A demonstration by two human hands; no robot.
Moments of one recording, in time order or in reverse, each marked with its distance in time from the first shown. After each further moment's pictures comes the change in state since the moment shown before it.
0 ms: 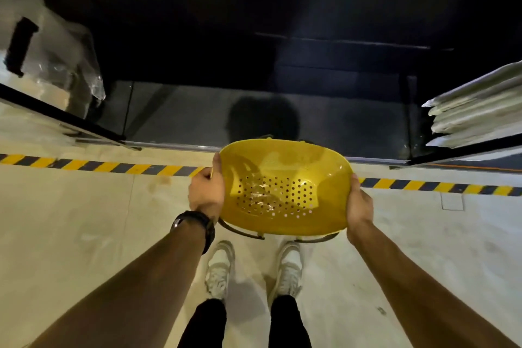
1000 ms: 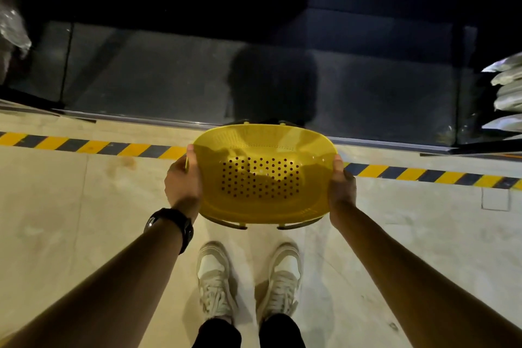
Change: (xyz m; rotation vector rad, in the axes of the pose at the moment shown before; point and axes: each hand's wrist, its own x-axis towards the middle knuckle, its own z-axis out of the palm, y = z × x) left_hand 0.124 -0.094 0.127 0.013 0.145 -0.004; right_hand 0.165 0.057 0.099 -0.095 -0.060 -0.081
